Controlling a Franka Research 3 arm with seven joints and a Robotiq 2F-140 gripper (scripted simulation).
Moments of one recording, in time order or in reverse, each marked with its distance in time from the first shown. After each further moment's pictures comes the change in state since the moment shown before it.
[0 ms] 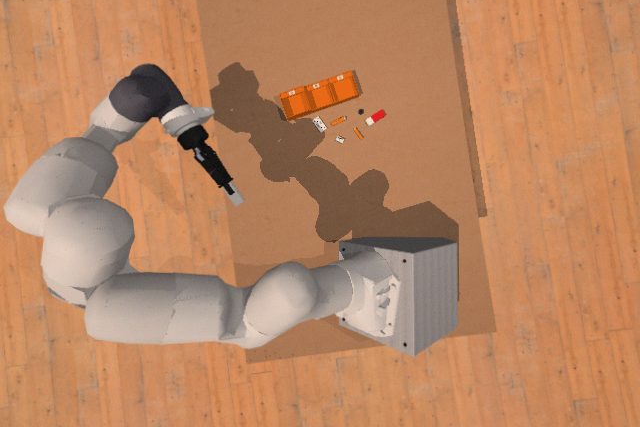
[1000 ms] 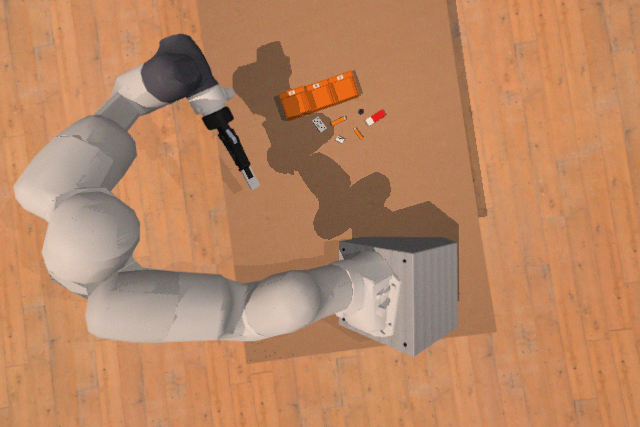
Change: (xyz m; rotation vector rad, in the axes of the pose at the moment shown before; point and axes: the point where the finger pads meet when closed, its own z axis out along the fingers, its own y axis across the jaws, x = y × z) arm 0.057 -0.032 -0.012 0.286 -0.119 -0.334
